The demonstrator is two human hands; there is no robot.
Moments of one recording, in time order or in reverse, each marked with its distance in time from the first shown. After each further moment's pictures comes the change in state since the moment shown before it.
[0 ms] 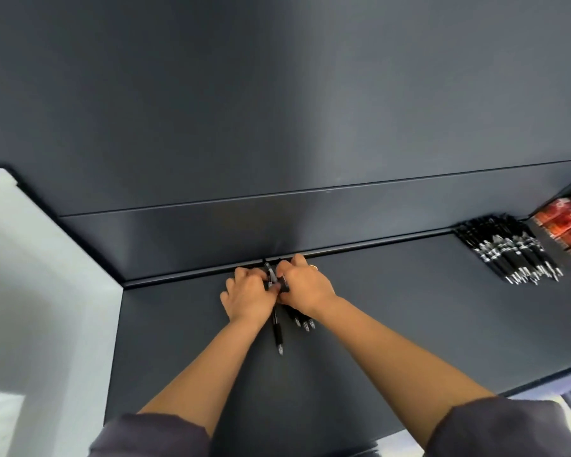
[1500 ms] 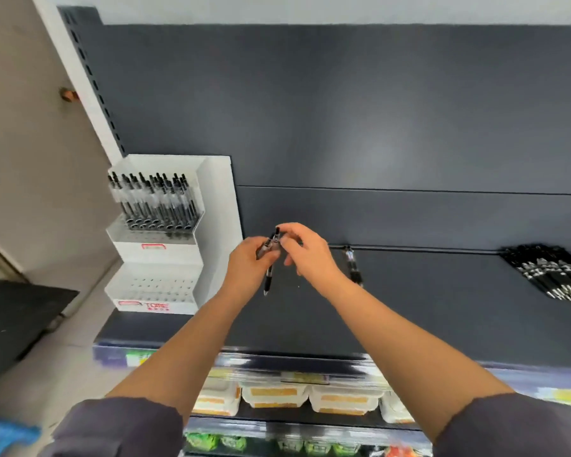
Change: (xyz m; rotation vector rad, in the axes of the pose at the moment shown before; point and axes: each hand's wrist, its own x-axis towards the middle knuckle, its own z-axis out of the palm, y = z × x) left_hand -0.211 -0.073 -0.147 -0.473 0.411 0.299; right_hand -0.189 -0.138 -0.031 0.874 0.259 -0.443
